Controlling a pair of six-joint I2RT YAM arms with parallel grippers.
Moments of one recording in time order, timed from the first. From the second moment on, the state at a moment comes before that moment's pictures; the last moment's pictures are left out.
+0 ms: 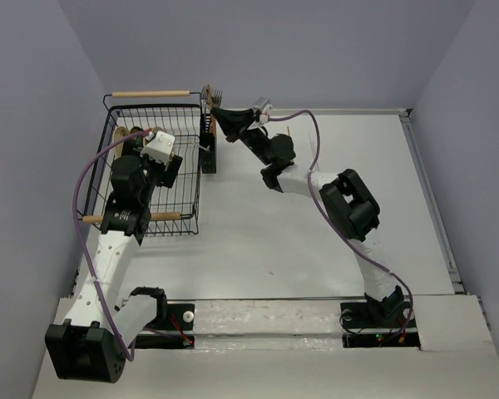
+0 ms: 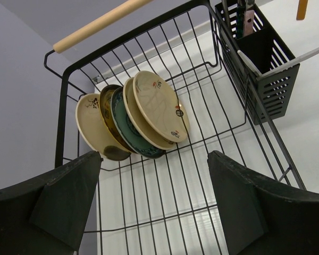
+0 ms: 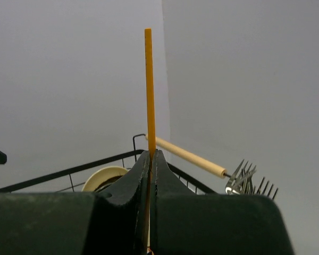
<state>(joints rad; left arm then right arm) -0.09 0.94 0.81 -0.06 -0.02 0.42 0.68 2.25 1.64 1.29 -0.22 0.20</state>
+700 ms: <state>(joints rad) -0.09 0.94 0.81 -0.06 -0.02 0.43 0.68 2.38 1.73 1.29 -0.25 0.28</state>
